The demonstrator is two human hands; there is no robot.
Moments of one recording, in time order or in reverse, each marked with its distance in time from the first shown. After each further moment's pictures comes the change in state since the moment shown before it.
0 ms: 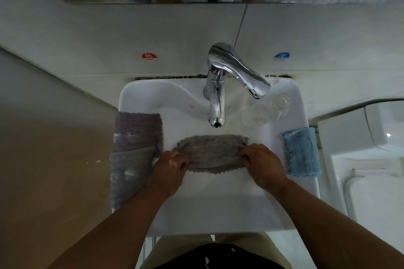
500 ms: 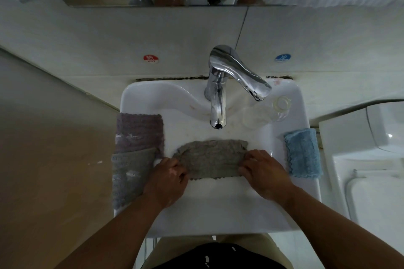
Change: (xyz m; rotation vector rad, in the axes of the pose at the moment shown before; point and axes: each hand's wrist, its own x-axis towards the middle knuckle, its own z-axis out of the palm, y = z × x) left_hand -0.018 0.002 -0.011 0.132 0.007 0.112; right_hand -0.021 0.005 0.000 -0.125 0.049 -0.189
